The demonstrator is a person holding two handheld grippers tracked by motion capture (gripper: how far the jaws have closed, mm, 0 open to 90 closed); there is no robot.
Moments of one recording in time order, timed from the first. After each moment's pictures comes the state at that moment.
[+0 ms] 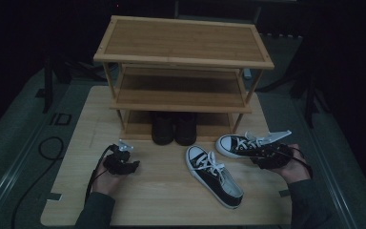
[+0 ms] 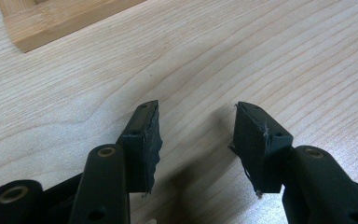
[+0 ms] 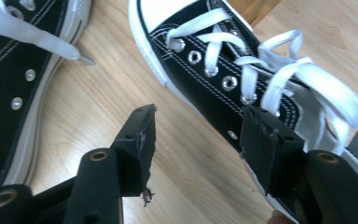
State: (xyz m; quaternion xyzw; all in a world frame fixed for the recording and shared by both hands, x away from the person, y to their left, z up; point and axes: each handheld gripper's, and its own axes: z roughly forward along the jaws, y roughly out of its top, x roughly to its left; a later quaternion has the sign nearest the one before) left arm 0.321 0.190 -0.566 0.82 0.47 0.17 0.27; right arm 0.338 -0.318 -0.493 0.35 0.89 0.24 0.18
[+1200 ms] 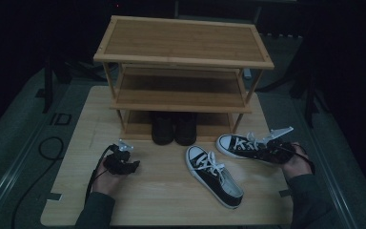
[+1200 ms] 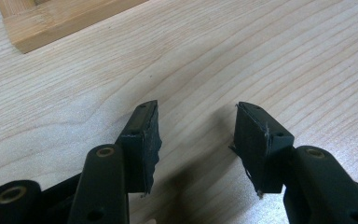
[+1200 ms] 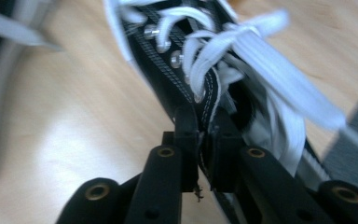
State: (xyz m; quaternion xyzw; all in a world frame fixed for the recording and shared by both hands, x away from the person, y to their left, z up) left arm 0.322 0.190 -0.566 0.82 0.47 0.17 0.27; right arm 0.355 -0.335 -0.502 0.36 0.89 0.23 0.16
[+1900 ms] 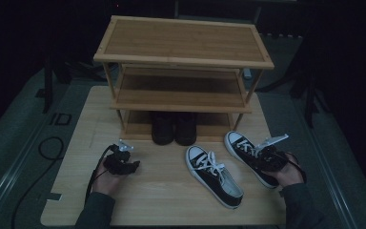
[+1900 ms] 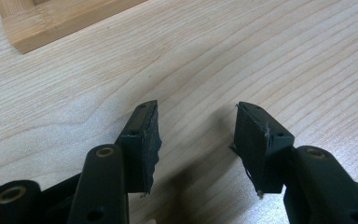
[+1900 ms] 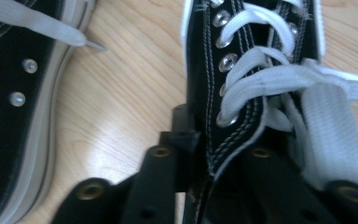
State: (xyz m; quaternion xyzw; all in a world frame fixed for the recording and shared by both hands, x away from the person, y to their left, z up) left arm 0.321 0.190 -0.566 0.82 0.47 0.17 0.27; right arm 0.342 -0.321 -0.527 0.39 0.87 0.26 0.10
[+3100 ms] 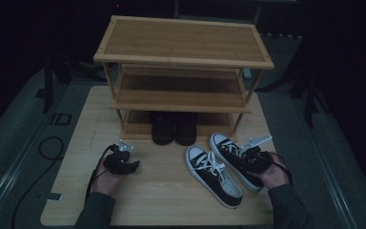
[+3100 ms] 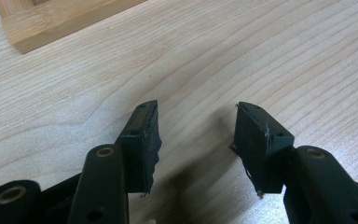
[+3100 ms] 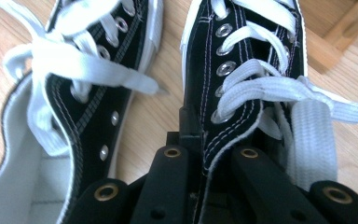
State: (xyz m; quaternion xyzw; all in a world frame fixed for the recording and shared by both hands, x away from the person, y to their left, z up) left arm 0.321 0.190 -0.566 0.82 0.47 0.17 0.27; right arm 0.331 -0.267 -0.516 0.35 0.88 0.28 0.11
